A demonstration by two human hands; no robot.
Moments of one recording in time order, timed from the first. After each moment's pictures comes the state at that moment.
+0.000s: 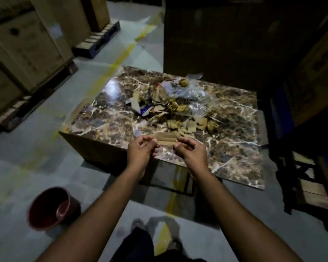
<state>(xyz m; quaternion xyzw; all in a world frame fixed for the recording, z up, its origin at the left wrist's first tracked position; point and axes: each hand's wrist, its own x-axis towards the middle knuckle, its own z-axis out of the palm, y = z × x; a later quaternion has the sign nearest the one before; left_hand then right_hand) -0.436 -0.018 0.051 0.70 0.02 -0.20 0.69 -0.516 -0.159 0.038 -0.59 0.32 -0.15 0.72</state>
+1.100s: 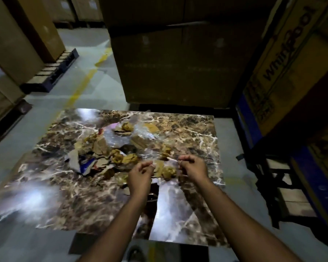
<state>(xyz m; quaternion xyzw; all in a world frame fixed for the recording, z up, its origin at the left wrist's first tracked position) -0.376 -0.281 -0.002 0.77 0.00 -0.20 0.61 -0.463 -0.443 -0.008 -0.63 0.45 -0.13 0.62</state>
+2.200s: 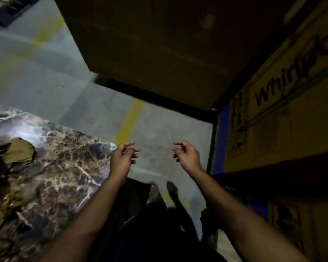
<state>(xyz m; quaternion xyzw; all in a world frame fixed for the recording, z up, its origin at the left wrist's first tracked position) -0.323 -0.803 -0.085 0.70 0.10 -0.23 0.67 -0.413 -1.013 -0.088 -0.77 0.35 0.00 0.53</state>
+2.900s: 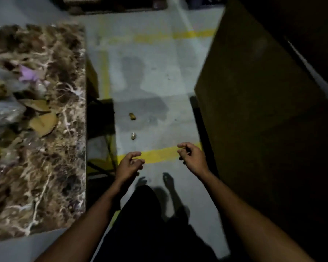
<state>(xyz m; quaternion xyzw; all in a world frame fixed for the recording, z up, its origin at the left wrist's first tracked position) -0.085 -0.906 -0.097 0.60 0.46 -0.01 0.65 0.085 -1.090 -0.112 -0.84 -0.12 0.30 0.43</state>
